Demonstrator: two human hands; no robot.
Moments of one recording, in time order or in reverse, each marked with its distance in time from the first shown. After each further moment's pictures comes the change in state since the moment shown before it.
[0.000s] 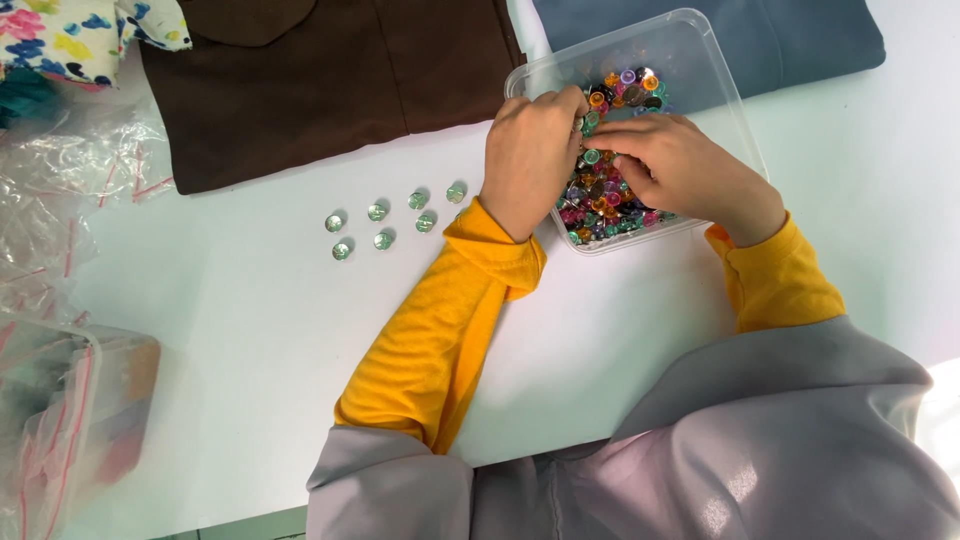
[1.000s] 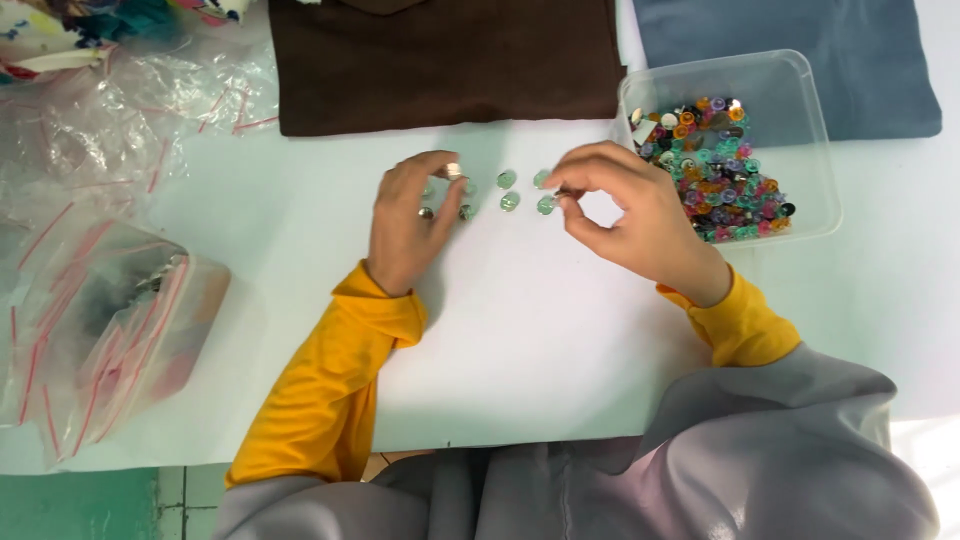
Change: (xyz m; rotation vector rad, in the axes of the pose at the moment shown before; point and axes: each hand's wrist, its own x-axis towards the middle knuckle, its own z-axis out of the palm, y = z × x) left_hand -0.146 -0.117 -0.171 -0.202 0.304 0.037; right_hand 0.072 -0.178 0.019 0.439 0.439 -0.235
